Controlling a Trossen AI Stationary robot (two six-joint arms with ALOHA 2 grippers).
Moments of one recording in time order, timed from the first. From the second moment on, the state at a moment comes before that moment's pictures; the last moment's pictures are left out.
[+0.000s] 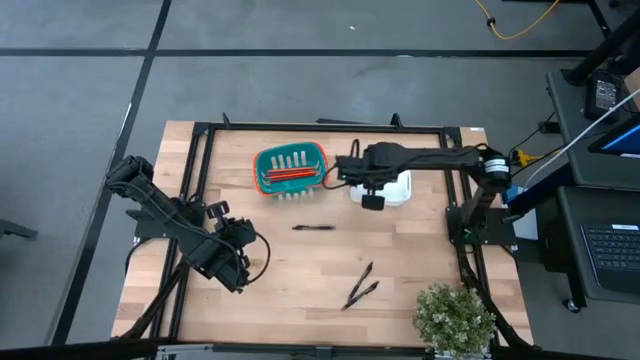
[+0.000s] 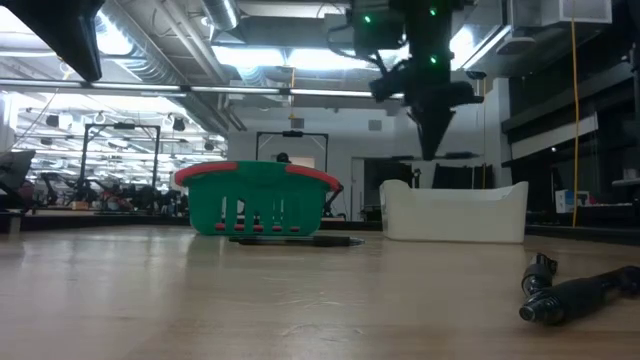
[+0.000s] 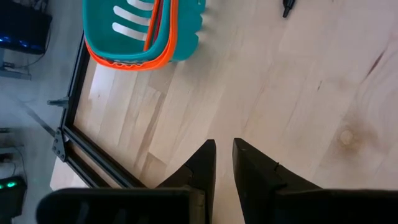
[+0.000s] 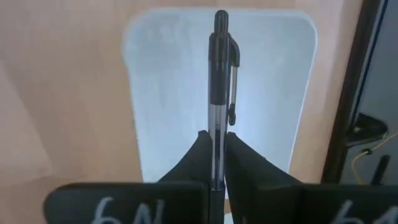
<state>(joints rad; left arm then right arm) -0.68 1.52 1.26 -1.55 -0.57 -1.10 -0.16 1.79 1.48 -1.24 0.31 -0.05</state>
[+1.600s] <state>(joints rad) -0.68 1.52 1.26 -1.55 -0.57 -1.12 0.05 1.78 1.42 -0.88 -0.09 0.08</state>
